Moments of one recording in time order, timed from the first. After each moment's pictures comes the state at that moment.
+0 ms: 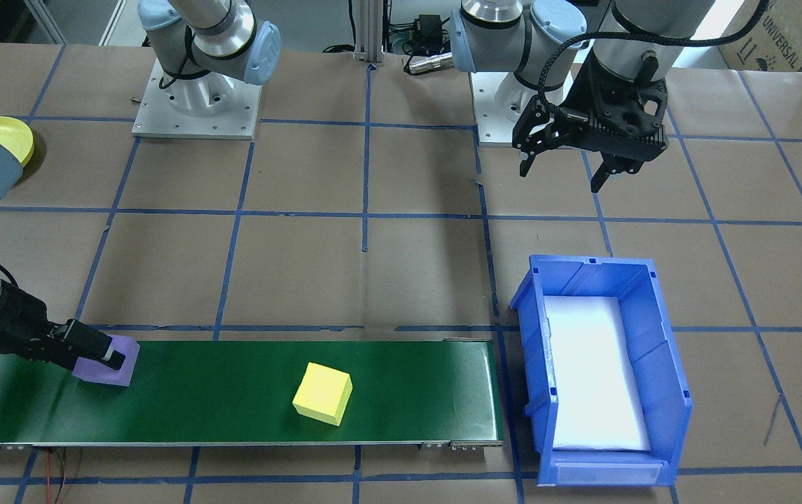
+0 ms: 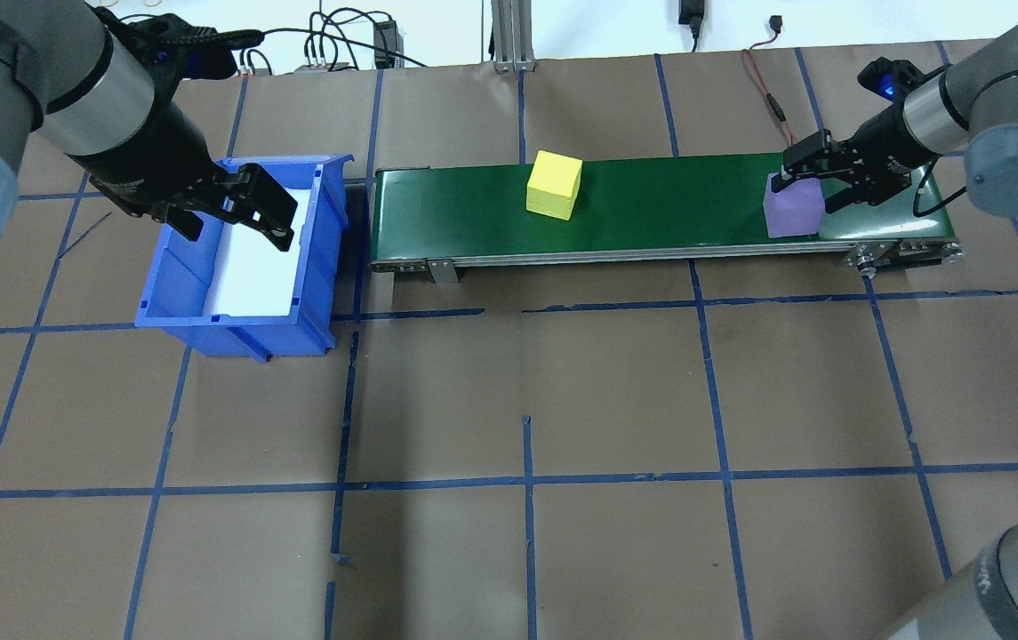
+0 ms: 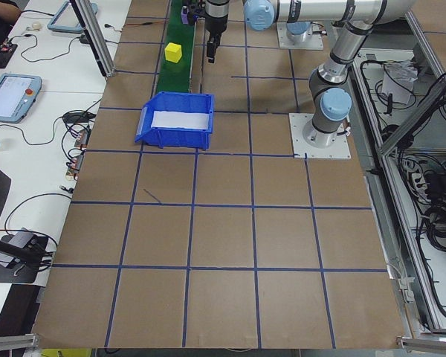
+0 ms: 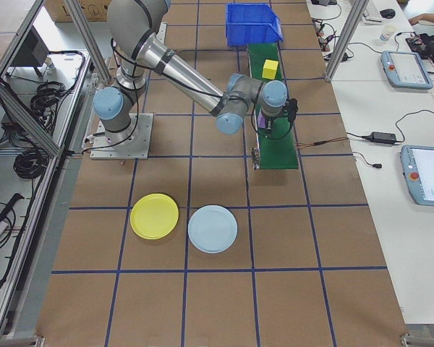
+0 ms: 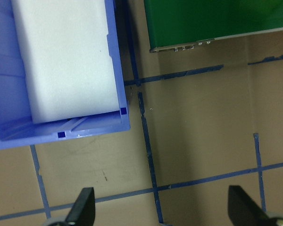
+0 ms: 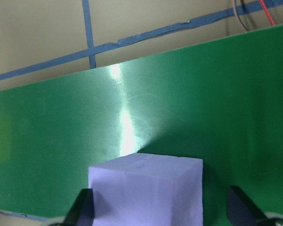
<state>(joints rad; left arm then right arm) -1.52 -1.49 -1.67 -1.49 1.49 0.23 1.18 -1.14 1.69 -2.08 -1.12 -0.26</state>
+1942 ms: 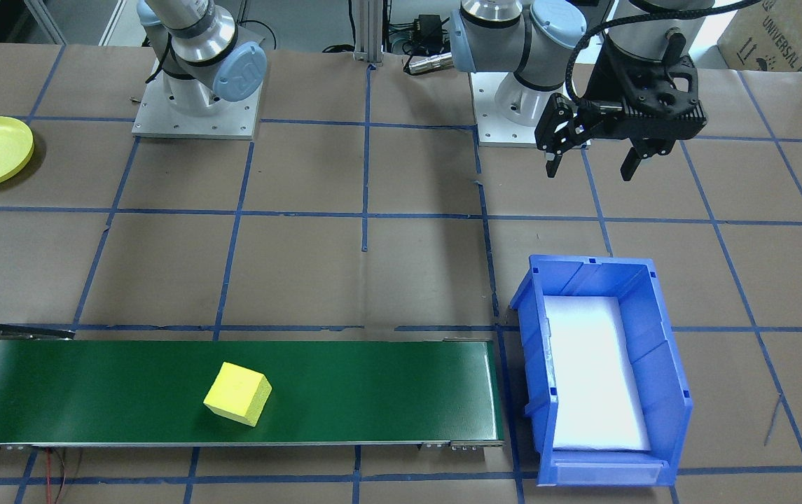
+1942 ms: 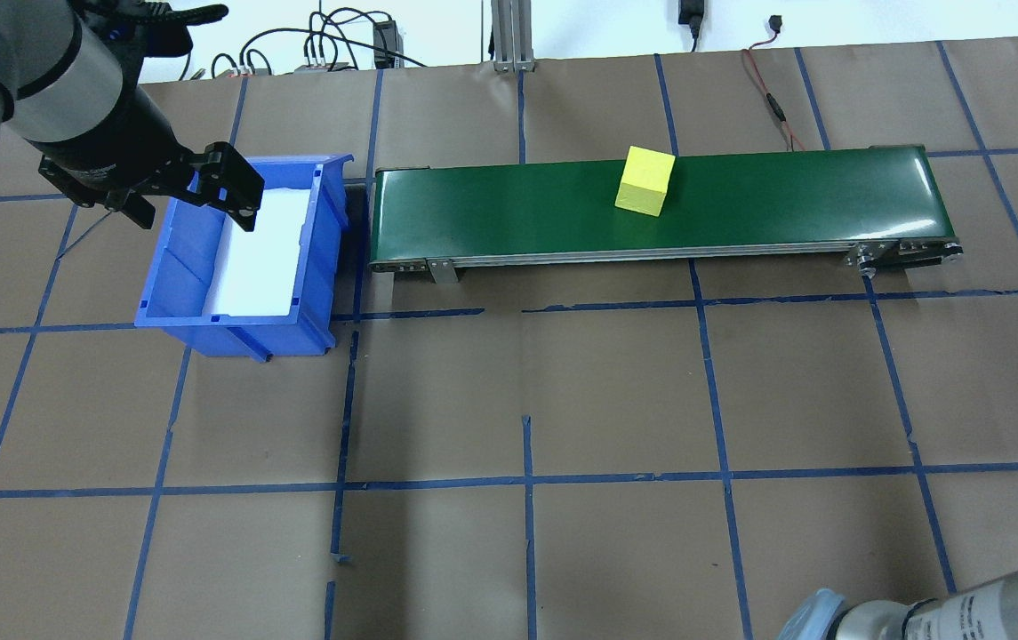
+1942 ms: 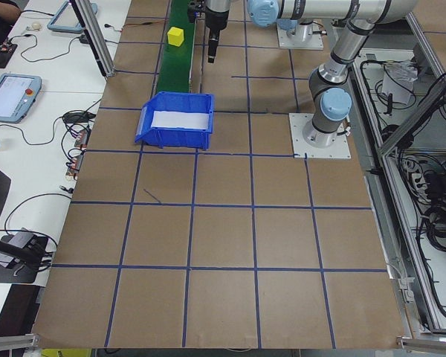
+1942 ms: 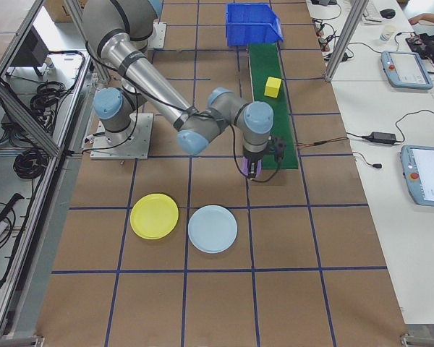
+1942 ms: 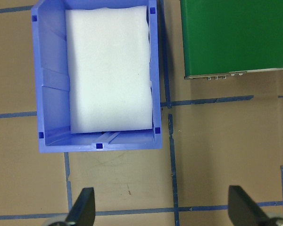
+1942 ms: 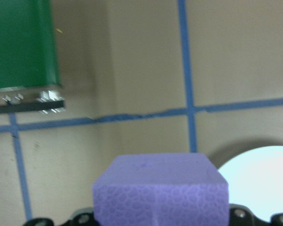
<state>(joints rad) -1.52 -1.47 -1.66 -1.46 1.60 0.12 0.74 -1.27 1.68 -1.96 -1.53 -0.73</state>
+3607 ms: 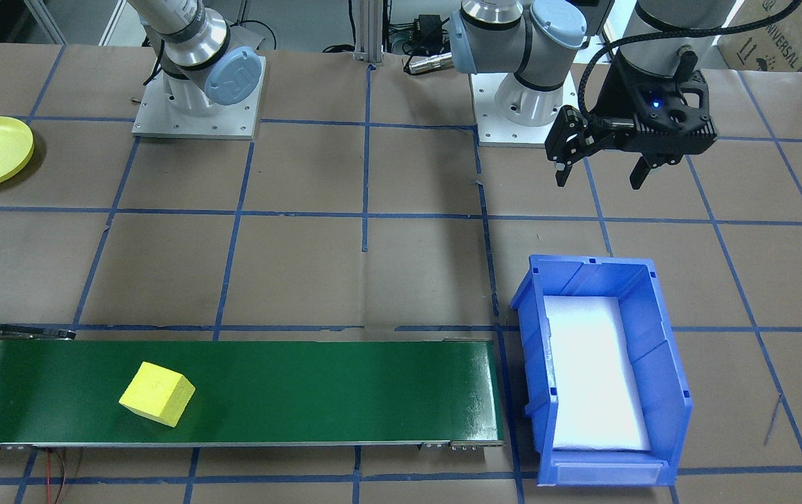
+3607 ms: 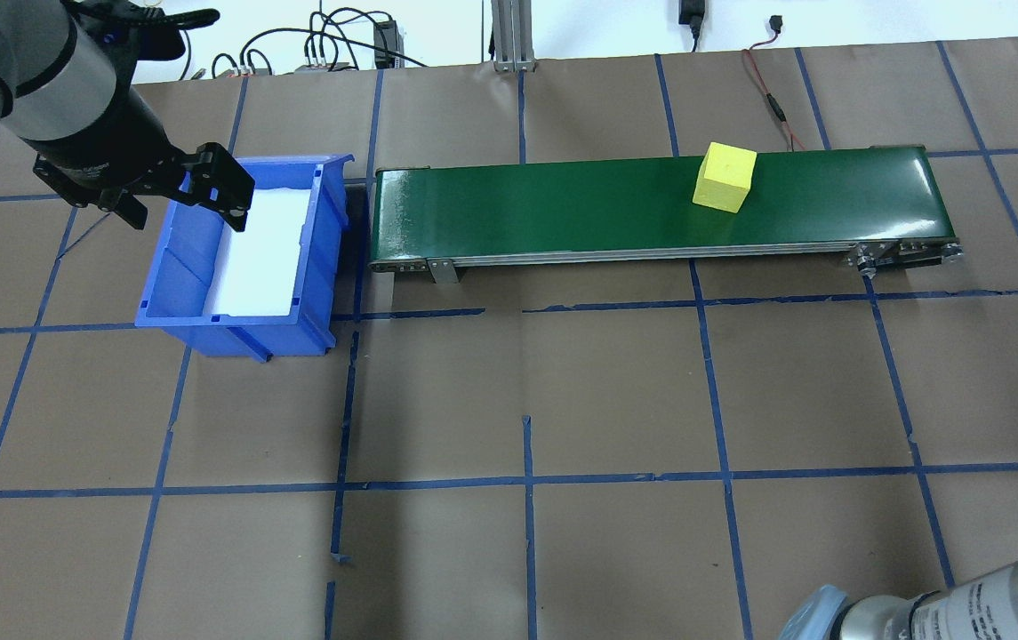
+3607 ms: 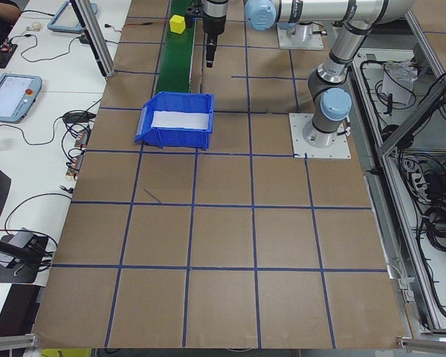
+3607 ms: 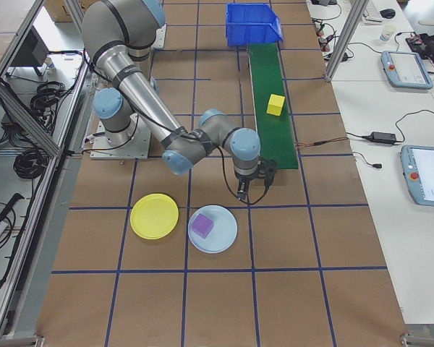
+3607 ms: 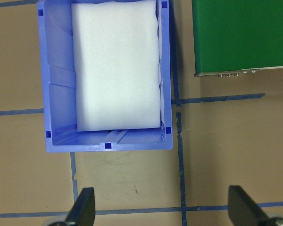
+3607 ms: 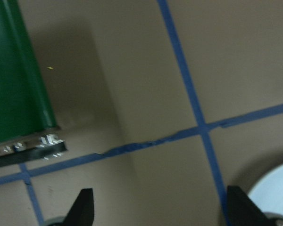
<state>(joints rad) -1.49 -1.49 -1.66 -1.45 1.60 0.14 0.82 -1.22 1.68 -2.04 -1.37 -0.47</state>
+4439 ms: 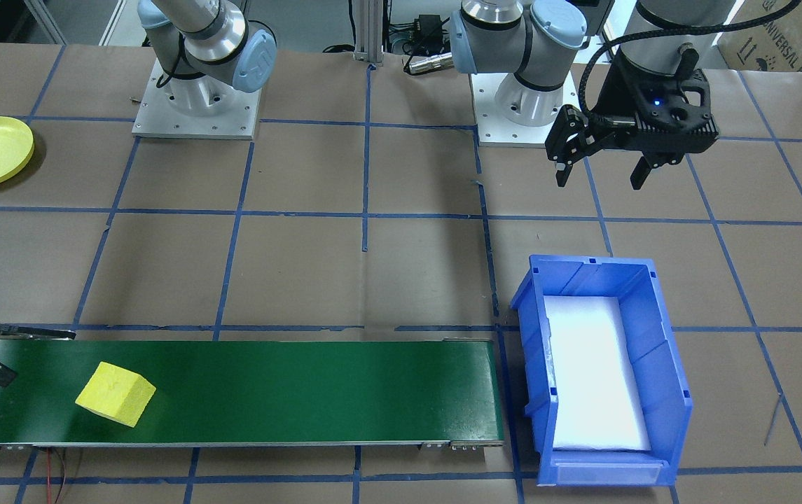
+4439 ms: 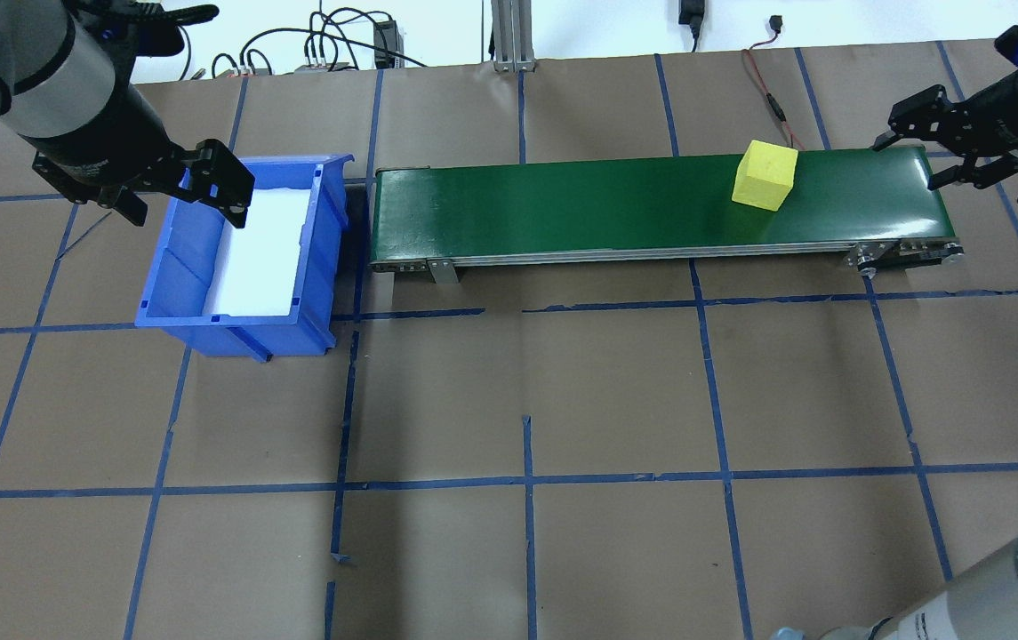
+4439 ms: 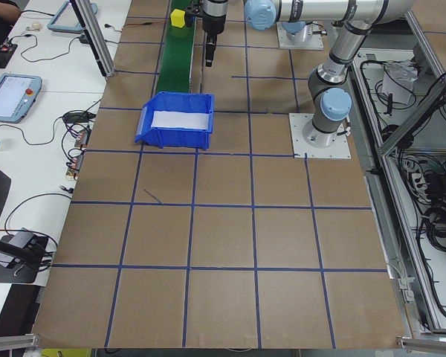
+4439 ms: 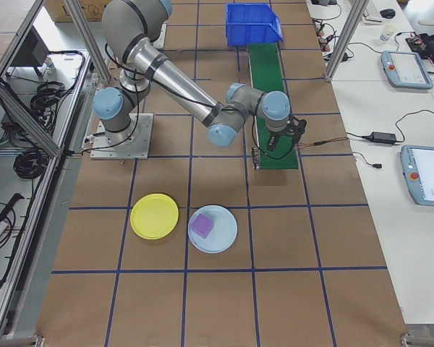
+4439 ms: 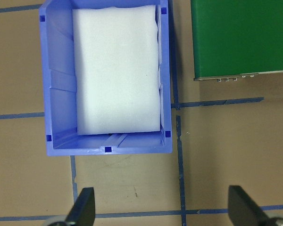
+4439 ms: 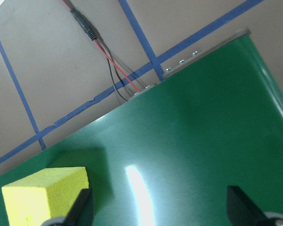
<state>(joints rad) -1.49 -1.49 -1.66 -1.45 1.60 0.14 1.06 -1.15 1.62 -2.10 -1.14 -0.01</state>
